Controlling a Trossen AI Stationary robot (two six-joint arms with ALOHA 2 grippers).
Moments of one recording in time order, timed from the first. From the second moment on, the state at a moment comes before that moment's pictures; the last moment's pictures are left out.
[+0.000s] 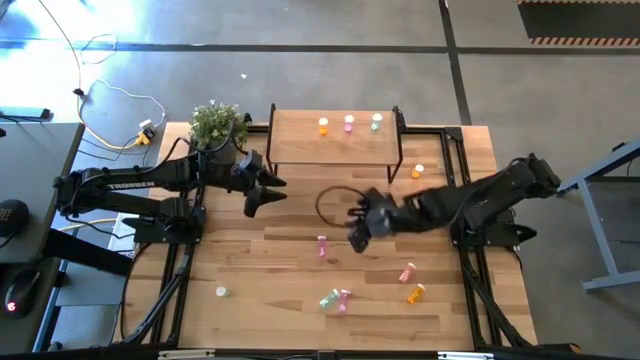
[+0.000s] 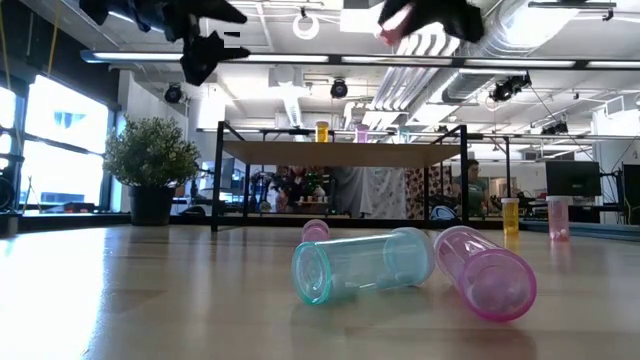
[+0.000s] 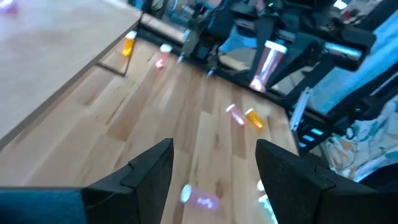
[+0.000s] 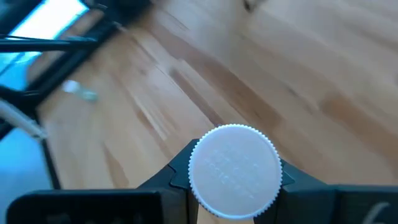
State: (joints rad) left arm 0.33 0.94 0.70 -0.11 0.26 -0.37; right arm 0.28 1.45 1.28 -0.64 0.37 0.89
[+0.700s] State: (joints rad) left arm 0.28 0.94 0.70 0.04 0.25 -0.49; right arm -0.07 1.52 1.40 -0.35 -0.23 0.36
